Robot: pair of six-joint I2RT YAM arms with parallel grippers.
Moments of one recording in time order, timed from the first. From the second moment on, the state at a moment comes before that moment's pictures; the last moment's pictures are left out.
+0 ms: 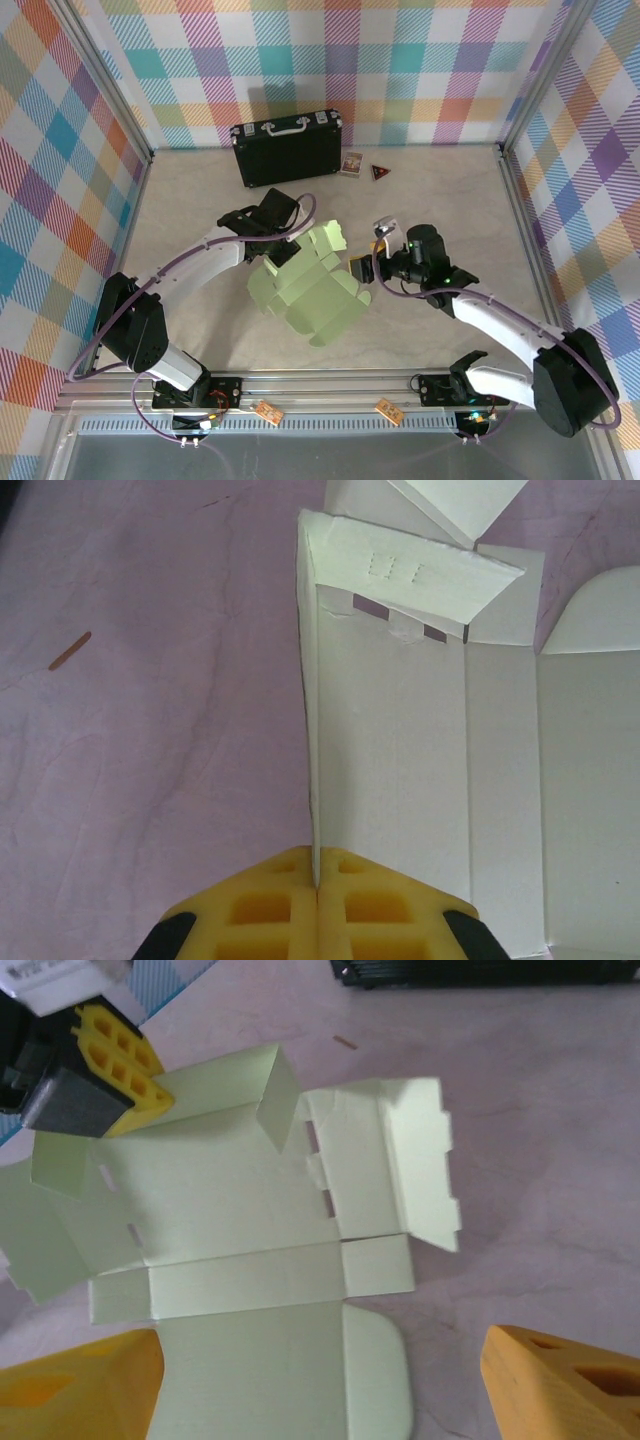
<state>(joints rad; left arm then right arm) -0.60 1.53 1.21 -0.74 -0.13 0.28 0.54 1.14 0.59 0.05 -0.37 0.17</state>
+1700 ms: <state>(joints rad) -0.61 1.33 1.17 -0.87 0.00 0.25 0.54 1.60 1.05 -0.06 -0.45 -0.40</state>
